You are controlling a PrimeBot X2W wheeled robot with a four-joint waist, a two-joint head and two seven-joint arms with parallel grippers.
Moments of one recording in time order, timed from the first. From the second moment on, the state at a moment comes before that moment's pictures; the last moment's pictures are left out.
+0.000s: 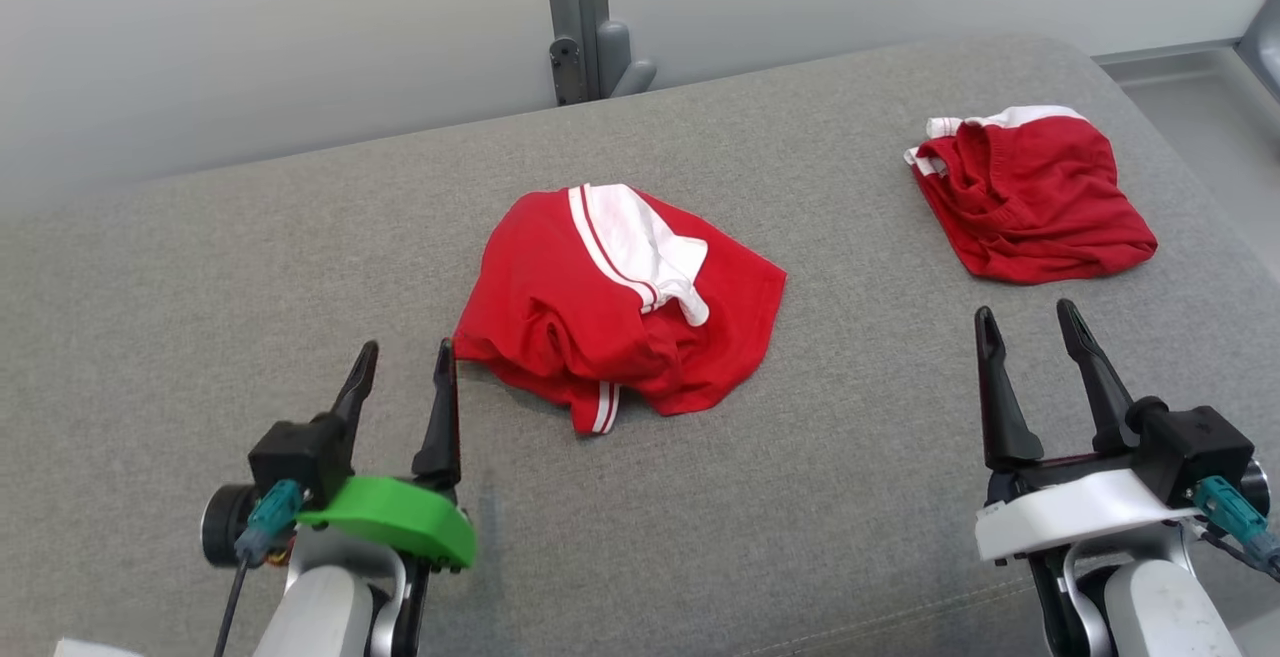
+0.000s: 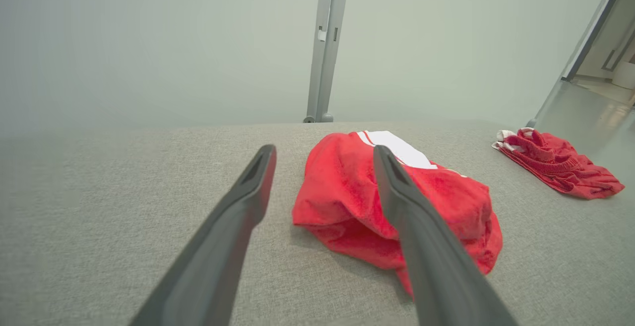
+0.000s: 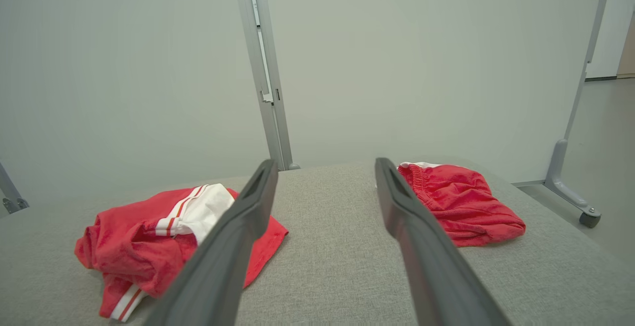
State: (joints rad) left arm -0.27 0.10 -0.27 0.42 -0.37 -0.03 -0.26; right arm -0.07 -0.05 0.00 0.02 0.16 0.13 -0.21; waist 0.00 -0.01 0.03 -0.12
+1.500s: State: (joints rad) left arm 0.02 0.05 -0.08 0.21 -0.28 0.02 -0.26; right arm -0.01 -0.05 0.05 0.11 0.17 0.13 -0.26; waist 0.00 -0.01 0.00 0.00
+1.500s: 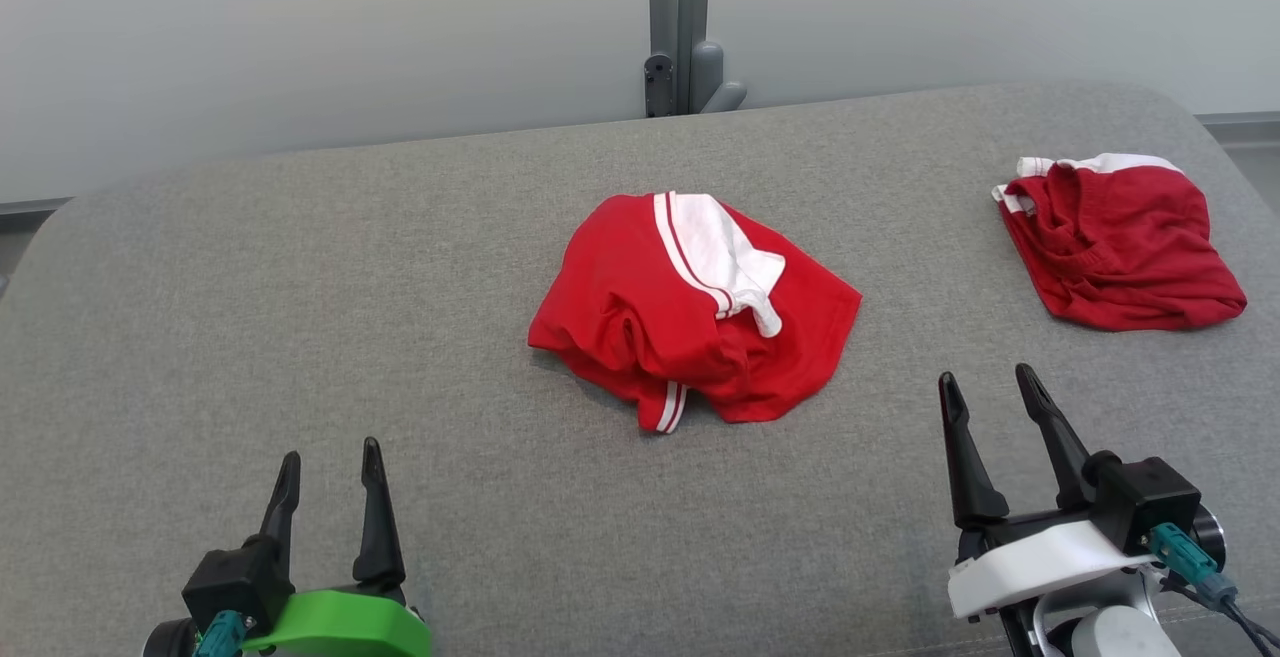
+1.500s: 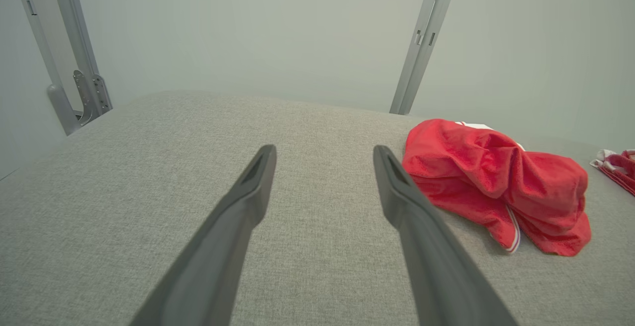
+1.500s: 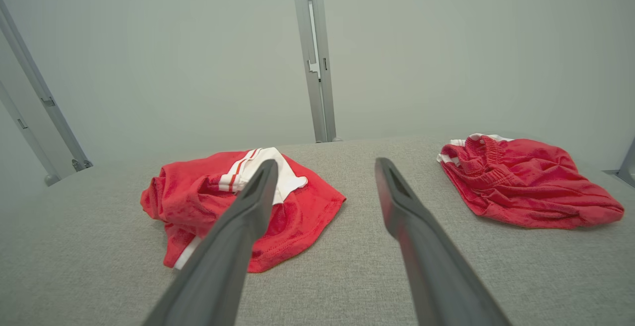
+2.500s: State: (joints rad) left arm -0.06 0.05 -0.15 0.18 -0.27 0.02 -0.26; right arm -0.42 -0.11 0.10 0.66 0.13 0.13 -0.23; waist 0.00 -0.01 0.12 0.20
